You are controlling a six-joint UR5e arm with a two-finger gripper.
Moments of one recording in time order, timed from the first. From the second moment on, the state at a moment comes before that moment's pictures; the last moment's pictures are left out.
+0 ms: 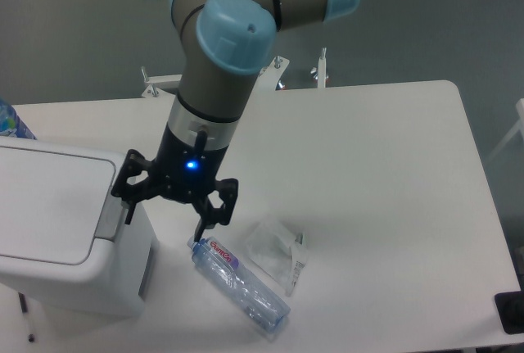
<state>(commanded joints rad) 2.26 -1.89 -1.34 -1.17 1.10 0.30</state>
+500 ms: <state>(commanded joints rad) 2.24 -1.89 -1.35 -1.17 1.10 0.31</state>
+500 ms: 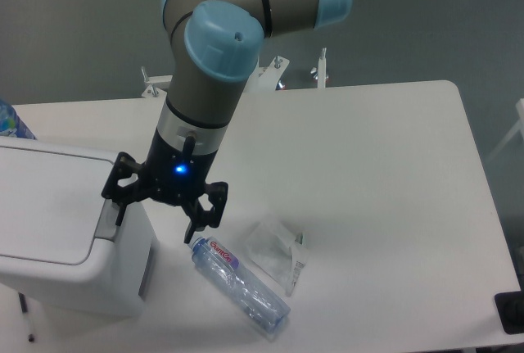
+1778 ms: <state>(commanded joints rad) 2.40 -1.89 -1.35 -1.01 1.11 0.36</state>
